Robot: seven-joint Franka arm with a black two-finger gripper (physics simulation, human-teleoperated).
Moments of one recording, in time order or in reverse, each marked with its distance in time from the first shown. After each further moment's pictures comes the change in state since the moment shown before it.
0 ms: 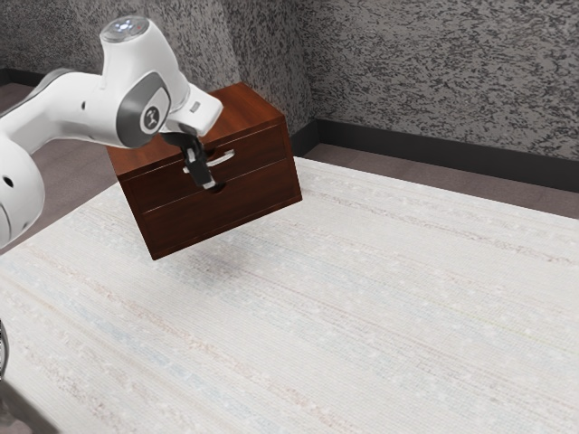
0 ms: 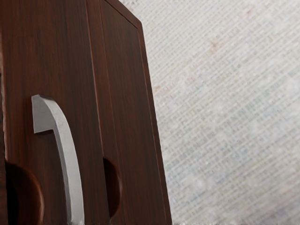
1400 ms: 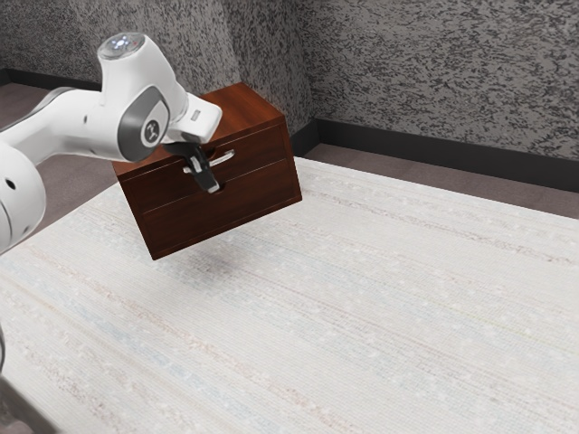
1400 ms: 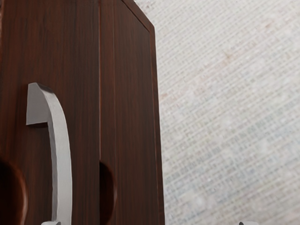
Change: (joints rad) arm -0.010 -0.020 0.029 -0.079 -0.049 0.091 -0.079
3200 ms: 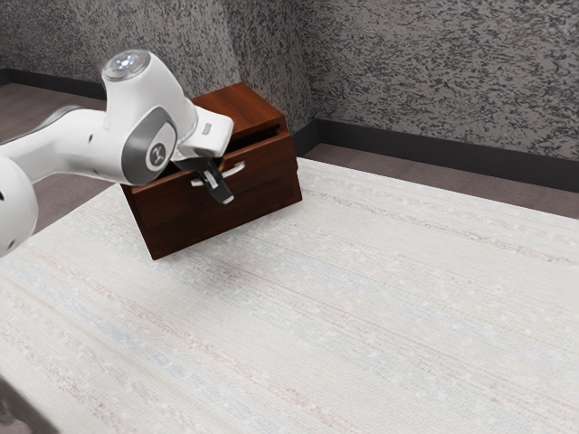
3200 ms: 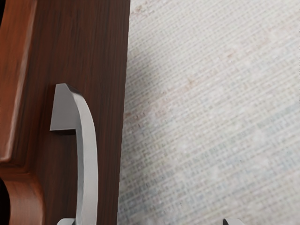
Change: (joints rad) arm -0.037 -0.124 -0.001 -0.229 -0.013 0.140 -0.122
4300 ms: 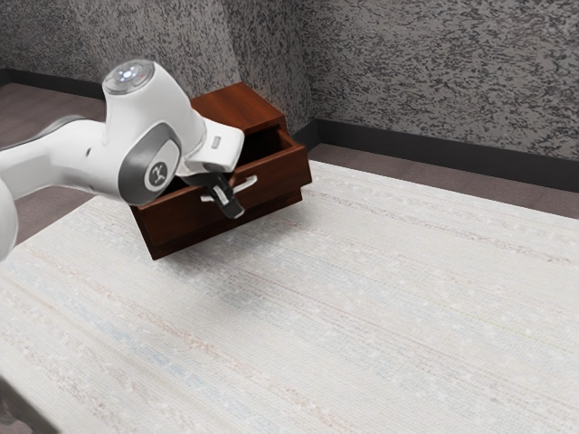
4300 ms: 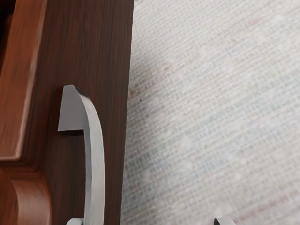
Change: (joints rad) arm -0.060 -0.146 -0.002 -0.194 0.009 0.049 -0.076
